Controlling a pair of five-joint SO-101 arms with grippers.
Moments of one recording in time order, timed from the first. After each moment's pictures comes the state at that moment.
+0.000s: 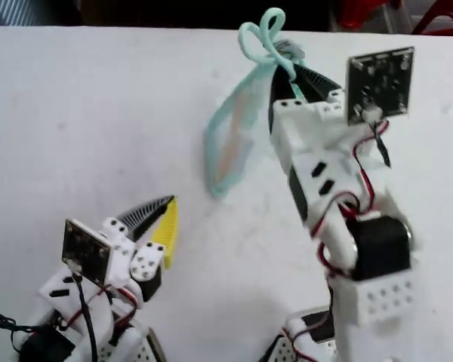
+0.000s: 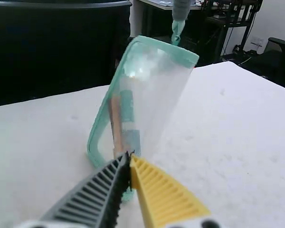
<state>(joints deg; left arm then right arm) 26.8 -104.9 64.2 64.4 6.5 -17.7 -46.1 6.4 56.0 -0.5</state>
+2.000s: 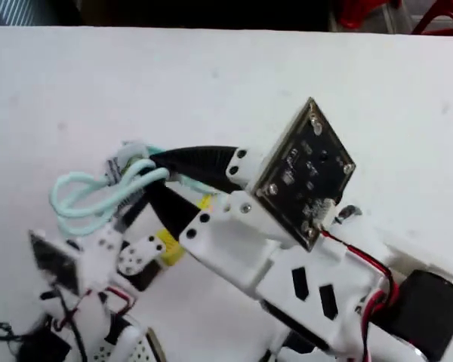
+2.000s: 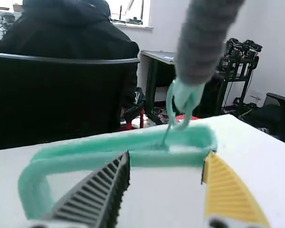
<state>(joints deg) 23.9 -104.8 63.0 52.3 8.5 -55.7 -24.0 -49.4 95.2 7.8</state>
